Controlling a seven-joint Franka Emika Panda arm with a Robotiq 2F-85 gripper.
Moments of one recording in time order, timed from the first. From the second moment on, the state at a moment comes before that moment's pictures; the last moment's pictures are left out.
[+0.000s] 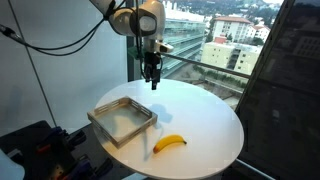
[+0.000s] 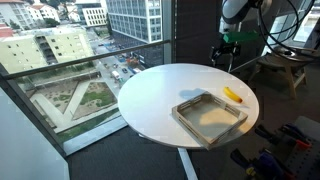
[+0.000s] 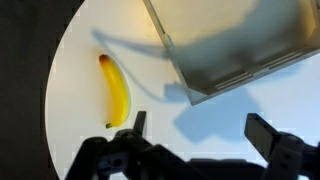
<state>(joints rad) -0.06 0.20 -0.13 -2.05 -0.03 2.19 0.37</state>
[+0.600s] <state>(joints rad) -0.09 0.23 -0.14 -2.04 -0.03 2.21 0.26</state>
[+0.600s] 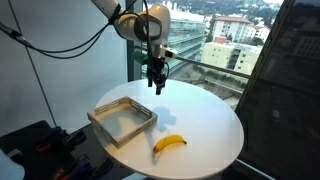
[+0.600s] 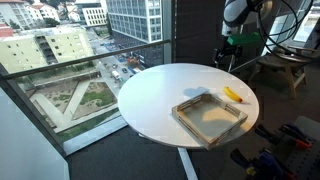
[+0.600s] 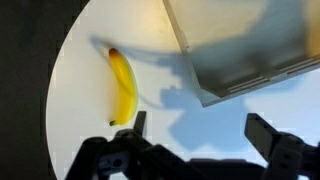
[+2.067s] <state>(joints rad) -0.21 0.30 -0.17 -2.03 0.01 2.31 0.10</state>
